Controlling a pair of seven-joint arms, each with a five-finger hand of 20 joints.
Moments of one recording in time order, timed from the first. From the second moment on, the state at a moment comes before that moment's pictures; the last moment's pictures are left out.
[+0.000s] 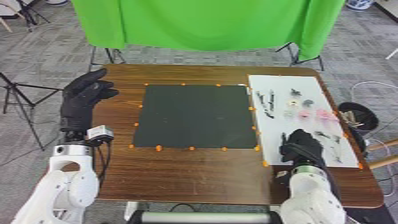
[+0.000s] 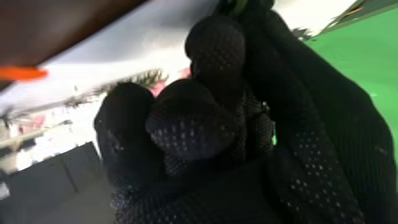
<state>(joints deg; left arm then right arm) 106.2 -64.0 -91.7 -107.8 56.5 7.0 23.8 -109.2 -55.9 70.6 -119.1 -135.7 11.3 50.5</state>
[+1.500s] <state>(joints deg) 105.2 -49.0 -86.3 -96.9 43.6 20.3 26.2 -66.1 -66.1 36.0 -103.3 -100.0 25.6 34.6</state>
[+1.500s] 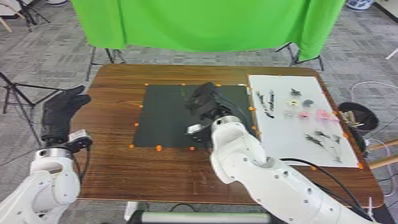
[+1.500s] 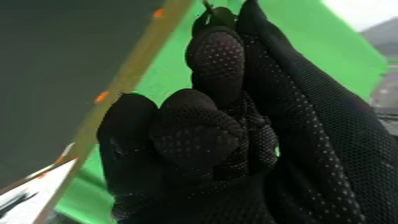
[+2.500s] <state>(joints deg) 97.6 -49.7 -78.0 -93.8 45.2 18.5 24.5 -65.1 -70.0 26.7 -98.8 -79.4 41.8 33.6</state>
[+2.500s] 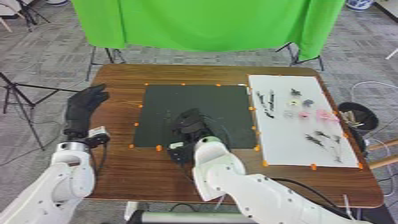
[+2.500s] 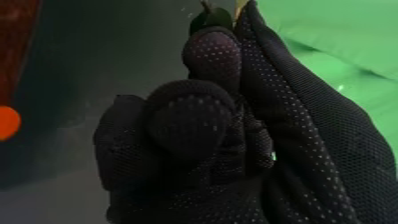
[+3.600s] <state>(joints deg) 94.8 -51.8 -75.0 -92.6 45.2 17.3 24.3 -63.8 -71.4 26.2 -96.0 -71.1 44.4 31.2</state>
